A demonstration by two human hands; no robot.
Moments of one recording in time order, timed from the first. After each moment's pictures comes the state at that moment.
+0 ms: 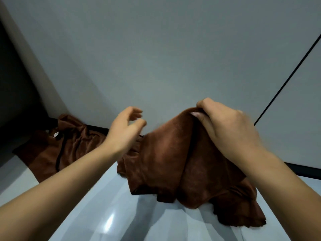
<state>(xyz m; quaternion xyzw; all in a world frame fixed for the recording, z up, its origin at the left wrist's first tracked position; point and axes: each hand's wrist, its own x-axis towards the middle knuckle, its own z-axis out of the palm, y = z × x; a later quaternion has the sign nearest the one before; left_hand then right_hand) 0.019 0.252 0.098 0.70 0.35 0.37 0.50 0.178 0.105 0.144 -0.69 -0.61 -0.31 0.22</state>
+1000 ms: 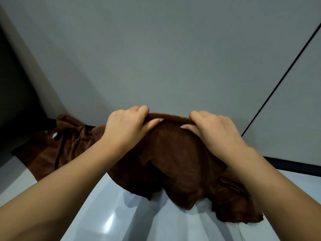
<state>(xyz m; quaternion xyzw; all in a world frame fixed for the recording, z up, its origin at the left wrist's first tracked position) 0.024 0.260 0.099 0.89 0.22 0.38 -0.09 0.185 0.116 0.127 -0.72 -0.63 -0.25 0.10</state>
